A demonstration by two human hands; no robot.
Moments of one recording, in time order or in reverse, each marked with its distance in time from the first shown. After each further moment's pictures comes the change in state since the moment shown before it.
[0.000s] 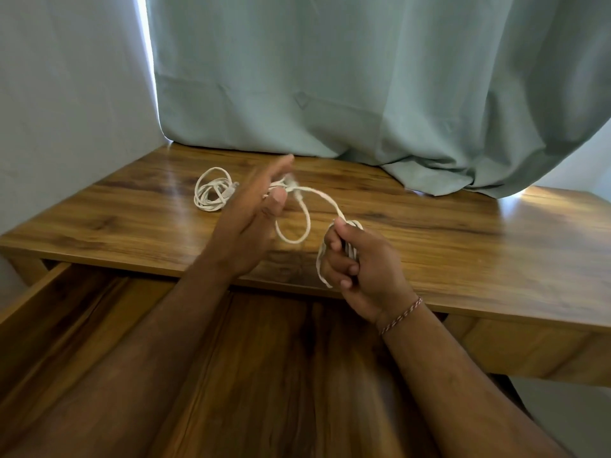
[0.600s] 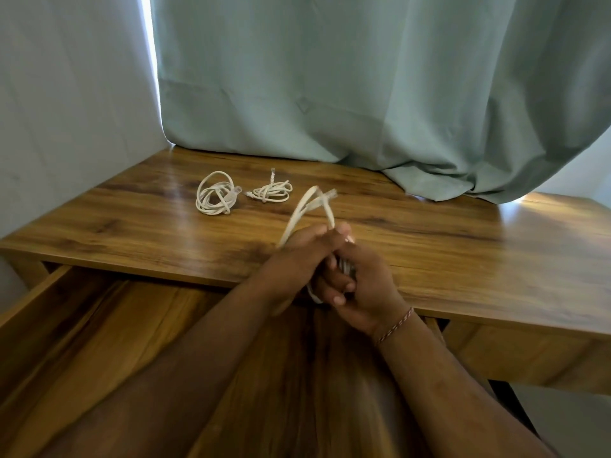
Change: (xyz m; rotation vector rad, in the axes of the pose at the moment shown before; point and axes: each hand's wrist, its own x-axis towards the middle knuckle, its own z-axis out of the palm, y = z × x) left_hand -0.013 0.031 0.056 -0.599 -0.274 -0.706; right_hand 0.000 0.013 0.001 0.130 -0.089 0.027
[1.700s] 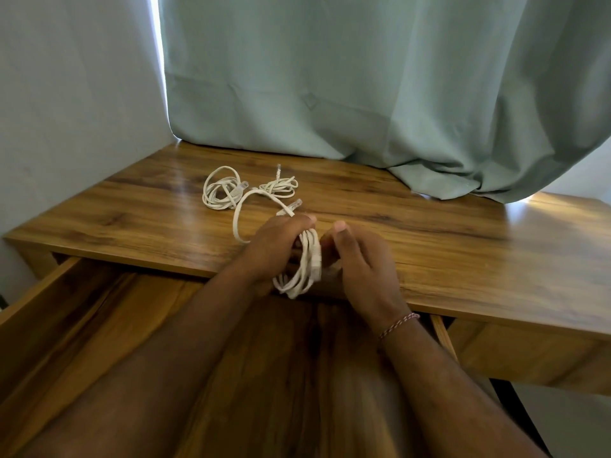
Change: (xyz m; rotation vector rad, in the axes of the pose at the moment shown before) left_hand 0.001 0.005 -0.029 -0.008 0.217 -0.022; right_hand -0.006 -0.004 0.013 -0.999 0.343 -0.392
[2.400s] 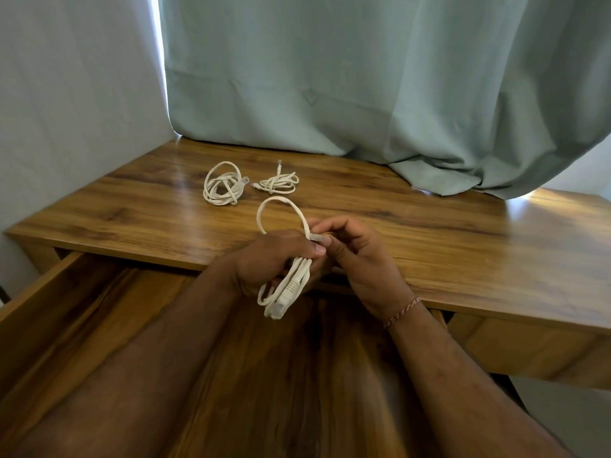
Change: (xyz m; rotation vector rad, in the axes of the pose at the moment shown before) left_hand 0.002 -0.016 -0.021 -0.096 -0.709 -0.069; right_hand 0.009 0.027 -0.001 0.472 -0.241 -0.004
